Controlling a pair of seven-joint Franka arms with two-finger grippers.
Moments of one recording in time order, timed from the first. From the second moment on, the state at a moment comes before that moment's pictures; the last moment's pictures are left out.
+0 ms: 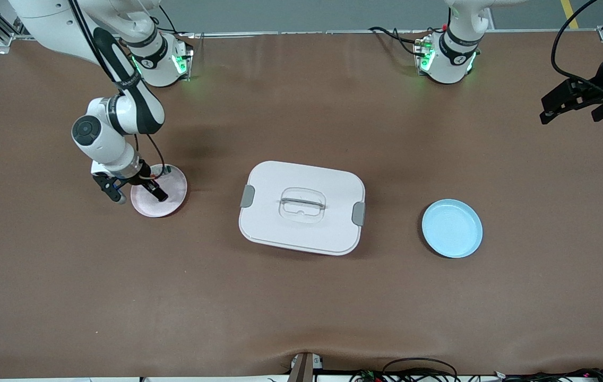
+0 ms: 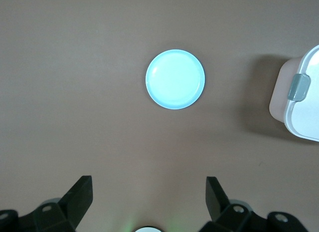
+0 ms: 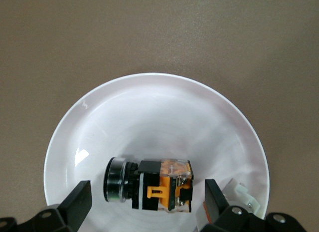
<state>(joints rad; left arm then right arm) 0.05 -0.04 -0.14 -1.49 0.01 1.45 -0.12 0.08 0.26 0.02 -2.49 0.08 2.80 0.78</state>
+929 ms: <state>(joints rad) 0.05 -0.04 -0.14 -1.49 0.01 1.45 -0.12 0.08 0.30 0.02 -2.47 0.08 2.77 0.81</state>
